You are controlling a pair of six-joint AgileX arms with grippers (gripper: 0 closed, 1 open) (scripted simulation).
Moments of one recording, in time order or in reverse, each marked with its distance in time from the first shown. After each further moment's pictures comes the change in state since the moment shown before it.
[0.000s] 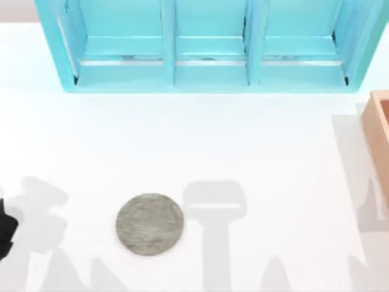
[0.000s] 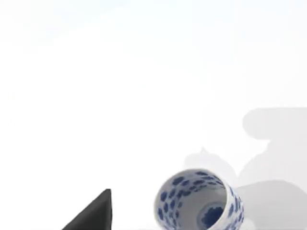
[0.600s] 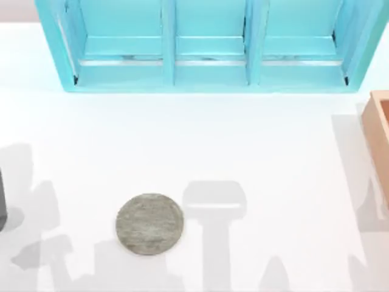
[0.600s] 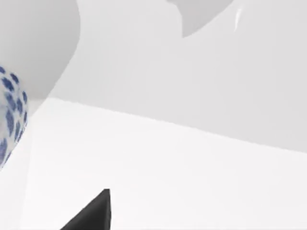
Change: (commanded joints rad) left arm 0.088 0.834 0.477 -0.656 0.002 0.802; right arm 0.000 0.000 0.000 0.000 0.000 0.000
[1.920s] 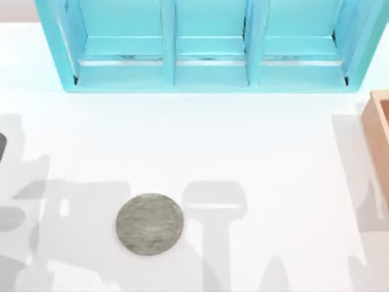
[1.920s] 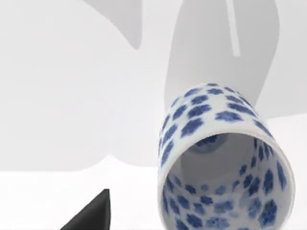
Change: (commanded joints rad) left arm 0.053 0.325 0.221 0.167 0.000 0.445; right arm 0.000 0.000 0.000 0.000 0.000 0.000
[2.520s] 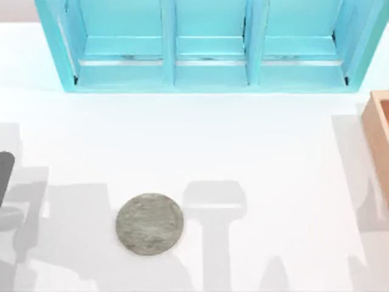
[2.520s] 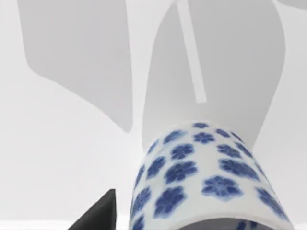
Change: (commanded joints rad) left arm 0.003 0.042 -0.097 0.125 0.000 0.004; right arm 0.000 0.000 0.000 0.000 0.000 0.000
